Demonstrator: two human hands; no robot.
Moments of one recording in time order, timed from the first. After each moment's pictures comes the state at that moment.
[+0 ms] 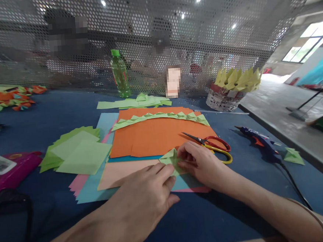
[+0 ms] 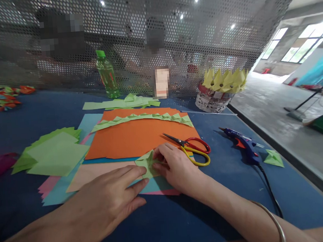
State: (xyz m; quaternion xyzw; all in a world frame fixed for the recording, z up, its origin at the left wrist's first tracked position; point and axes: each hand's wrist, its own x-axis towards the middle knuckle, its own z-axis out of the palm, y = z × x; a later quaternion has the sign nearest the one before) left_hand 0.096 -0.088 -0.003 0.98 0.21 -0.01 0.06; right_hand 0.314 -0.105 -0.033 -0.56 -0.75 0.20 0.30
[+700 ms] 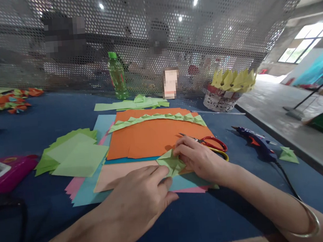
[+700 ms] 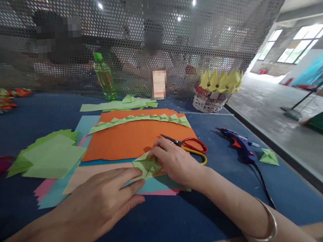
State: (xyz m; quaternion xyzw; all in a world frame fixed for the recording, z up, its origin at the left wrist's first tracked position) left_hand 0.090 -0.084 -0.010 0.98 0.15 0.14 0.00; right_hand 0.332 -0.093 -0.029 -0.44 -0.86 0.08 0.26
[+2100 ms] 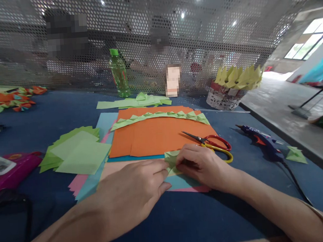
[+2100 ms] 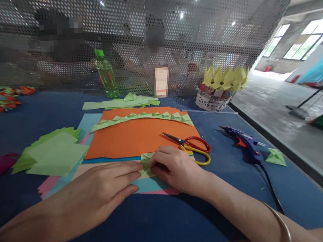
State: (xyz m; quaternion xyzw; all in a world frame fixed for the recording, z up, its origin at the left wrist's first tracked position) left_hand 0.077 -0.072 -0.003 0.97 0.22 0.07 0.09; right_hand 0.319 -0.104 -0.026 -0.45 -0.84 0.14 0.28
